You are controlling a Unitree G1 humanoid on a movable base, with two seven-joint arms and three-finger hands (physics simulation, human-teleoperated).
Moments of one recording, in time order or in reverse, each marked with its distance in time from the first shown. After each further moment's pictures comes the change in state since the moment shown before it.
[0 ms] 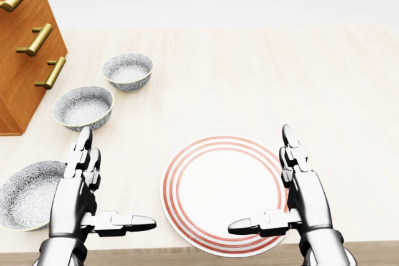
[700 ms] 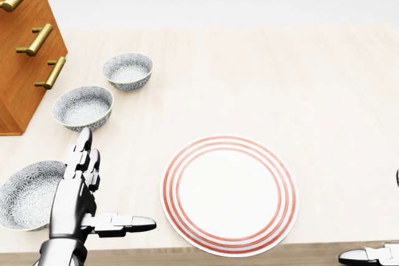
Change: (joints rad) left arm 0.003 0.000 -0.002 0.007 0.011 -0.010 0.009; right arm 0.159 -0.105 -0.493 -0.175 -0.008 0.000 0.316
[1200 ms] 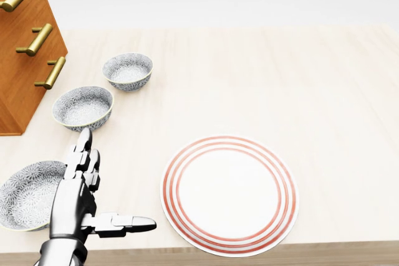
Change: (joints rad) left arm 0.000 0.000 -0.001 0.003 0.005 0.000 0.002; right arm 0.049 -0.088 -0.270 0.279 0.059 -0.138 0.070
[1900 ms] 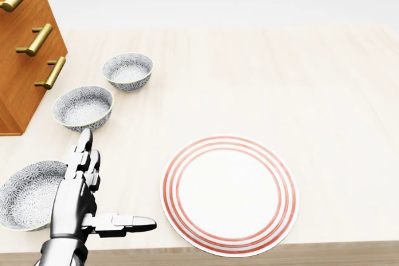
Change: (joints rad) left arm -0.006 0.001 0.001 0.017 0.002 -0.006 0.002; right arm -0.016 -0.028 0.147 0.244 0.044 -0.036 -0.092
